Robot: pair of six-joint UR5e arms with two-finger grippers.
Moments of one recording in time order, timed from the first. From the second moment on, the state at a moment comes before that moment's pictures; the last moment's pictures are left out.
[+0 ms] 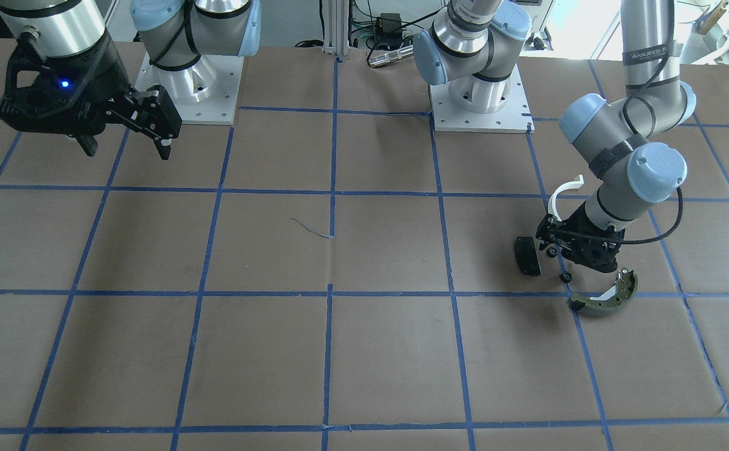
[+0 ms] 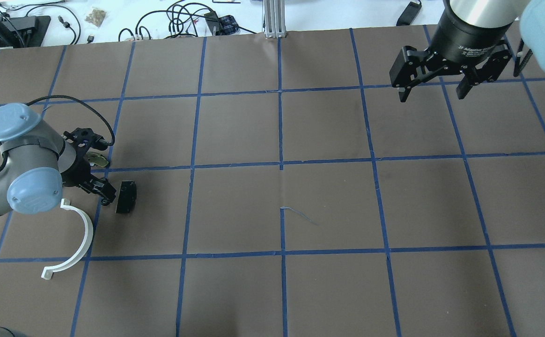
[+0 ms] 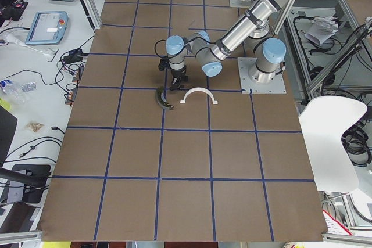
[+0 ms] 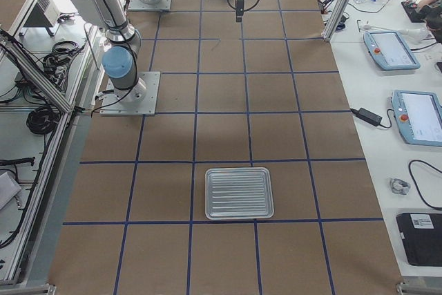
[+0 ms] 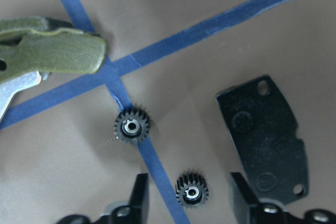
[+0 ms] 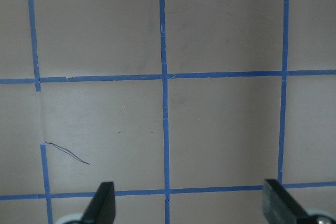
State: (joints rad) left arm -1.13 -1.82 -2.10 -0.84 1.61 0.84; right arm 1.56 -1.58 1.54 -1.55 -1.60 0.00
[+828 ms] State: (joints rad) left arm -1.31 -1.78 -1.52 -1.52 1.61 0.50; right arm 1.56 -1.58 1.54 -1.55 -1.60 0.00
